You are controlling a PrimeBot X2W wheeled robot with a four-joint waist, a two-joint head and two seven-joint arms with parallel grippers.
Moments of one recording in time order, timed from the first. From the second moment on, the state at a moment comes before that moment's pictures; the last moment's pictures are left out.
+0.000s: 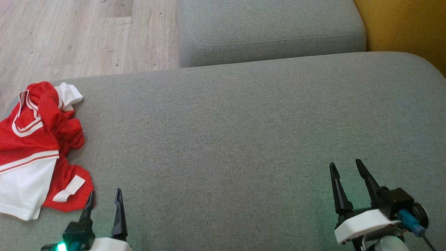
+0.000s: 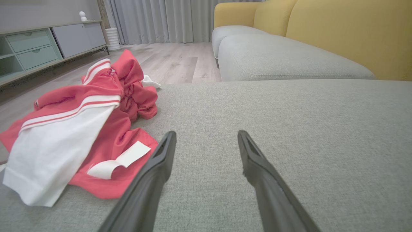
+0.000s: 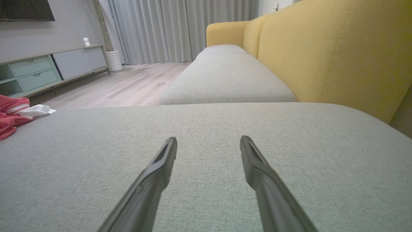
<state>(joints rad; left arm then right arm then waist) 0.01 0.12 -0.06 0.44 -0.16 0.00 -0.25 0.01 -0.08 0.08 0.34 0.10 0.12 -0.25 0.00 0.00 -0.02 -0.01</state>
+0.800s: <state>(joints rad) 0.01 0.10 -0.03 0.47 -0.15 -0.03 -0.25 0.02 -0.08 0.08 0.33 0.10 0.12 -0.25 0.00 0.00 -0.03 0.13</state>
